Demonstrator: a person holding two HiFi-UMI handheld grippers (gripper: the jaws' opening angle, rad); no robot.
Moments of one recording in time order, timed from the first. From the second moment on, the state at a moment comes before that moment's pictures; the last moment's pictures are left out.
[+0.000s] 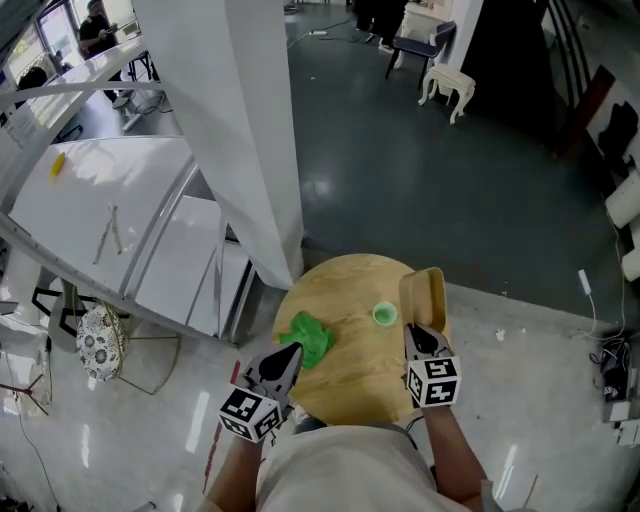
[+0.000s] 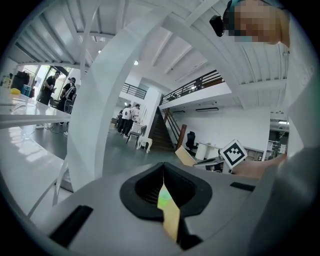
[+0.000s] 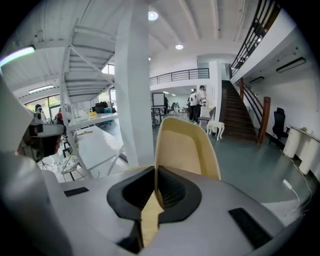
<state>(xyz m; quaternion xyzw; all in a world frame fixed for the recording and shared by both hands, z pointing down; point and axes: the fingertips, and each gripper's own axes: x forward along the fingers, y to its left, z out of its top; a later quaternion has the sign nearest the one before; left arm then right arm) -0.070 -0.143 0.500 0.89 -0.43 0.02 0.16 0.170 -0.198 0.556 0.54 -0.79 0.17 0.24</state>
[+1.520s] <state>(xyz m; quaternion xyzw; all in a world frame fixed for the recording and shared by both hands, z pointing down) 0.002 -0.147 0.457 0.93 -0.35 0.01 0.12 0.186 -0.114 0.452 0.51 -0.85 0.00 0.13</state>
